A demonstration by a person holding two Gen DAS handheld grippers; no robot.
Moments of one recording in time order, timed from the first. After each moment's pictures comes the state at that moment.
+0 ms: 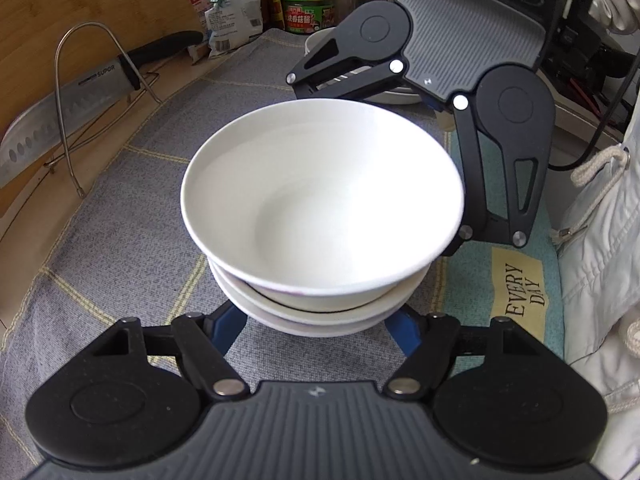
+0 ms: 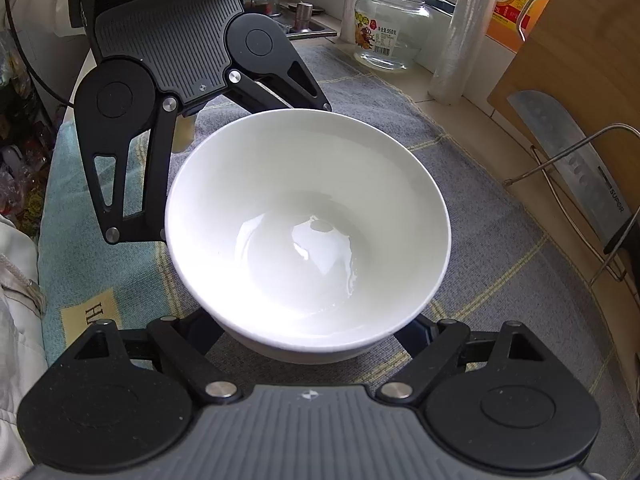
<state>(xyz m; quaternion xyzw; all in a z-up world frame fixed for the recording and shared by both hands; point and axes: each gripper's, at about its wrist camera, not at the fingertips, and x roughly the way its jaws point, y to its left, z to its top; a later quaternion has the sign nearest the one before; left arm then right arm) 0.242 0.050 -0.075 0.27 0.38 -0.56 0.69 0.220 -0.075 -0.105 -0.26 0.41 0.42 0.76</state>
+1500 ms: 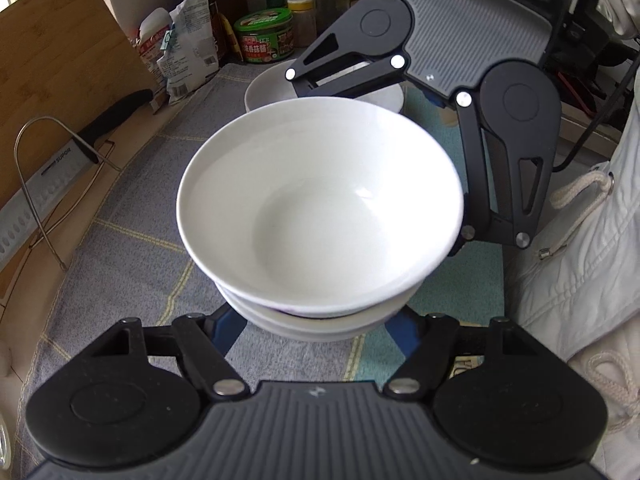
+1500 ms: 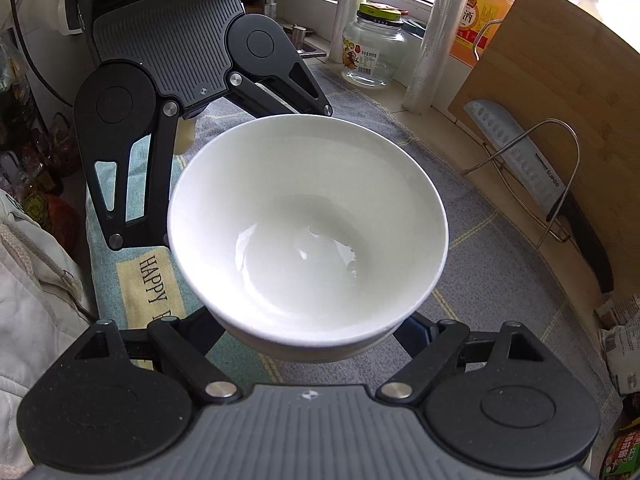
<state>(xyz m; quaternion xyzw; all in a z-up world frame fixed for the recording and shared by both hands) 0.186 -0.013 -0.037 0.31 0.36 -0.55 0.69 0.168 -0.138 -0.063 -0.27 0.39 0.41 0.78</state>
